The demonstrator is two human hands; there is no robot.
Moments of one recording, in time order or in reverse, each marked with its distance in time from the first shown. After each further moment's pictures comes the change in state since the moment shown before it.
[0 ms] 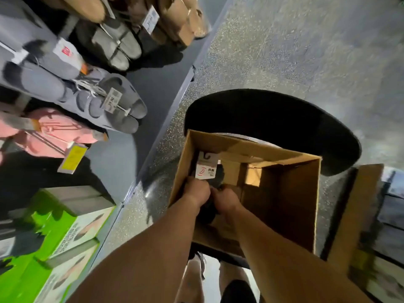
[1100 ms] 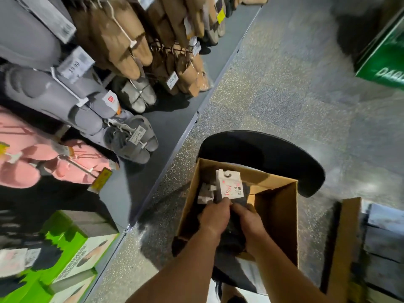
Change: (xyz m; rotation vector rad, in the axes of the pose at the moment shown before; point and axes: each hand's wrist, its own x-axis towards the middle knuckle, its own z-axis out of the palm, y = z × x) left_hand -0.121 0.000 -0.020 -0.318 -0.111 0.138; right_hand -0.120 0.009 -0.027 0.691 0.049 -0.189
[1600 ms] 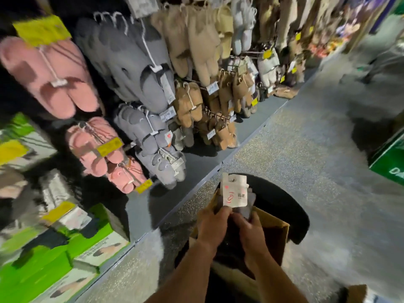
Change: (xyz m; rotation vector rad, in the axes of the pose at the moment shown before) left_hand -0.191 0.011 -0.047 -0.244 0.183 0.470; right_hand -0.175 -0.042 0.009 -0.129 -0.153 -0.428
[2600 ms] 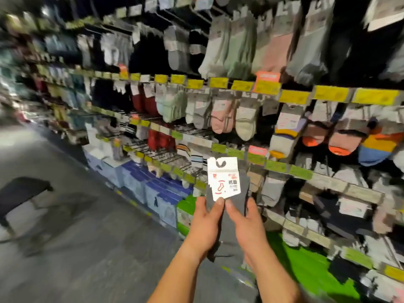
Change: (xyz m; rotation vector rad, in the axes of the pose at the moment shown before) left_hand -0.589 -0.200 -0.491 -0.550 1.381 0.353; right_hand -0.604 0.198 0.412 -0.364 -1.547 -0.323
